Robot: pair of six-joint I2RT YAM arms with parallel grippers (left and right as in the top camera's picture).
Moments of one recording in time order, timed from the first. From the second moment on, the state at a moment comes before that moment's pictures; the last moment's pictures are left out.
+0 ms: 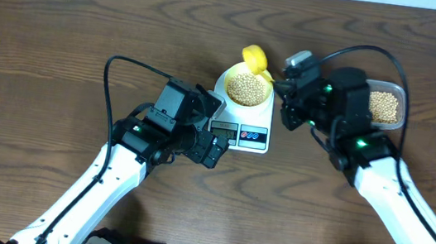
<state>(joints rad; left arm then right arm) -0.44 1.27 0.91 -0.67 0.26 -0.02 0.38 1.39 0.95 -0.12 -0.33 -0.11</state>
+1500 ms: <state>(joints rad) -0.44 1.27 0.91 -0.67 0.26 -0.02 0.44 1.57 0.95 -0.12 -0.19 -0.17</state>
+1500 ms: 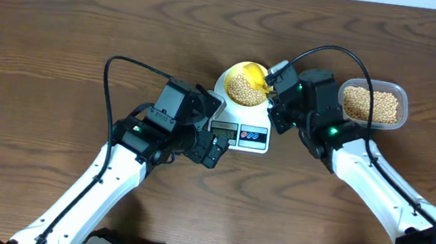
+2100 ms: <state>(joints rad) -0.44 1.27 0.91 -0.67 0.26 -0.02 0.44 1.58 0.95 -0.16 -0.32 -0.16</state>
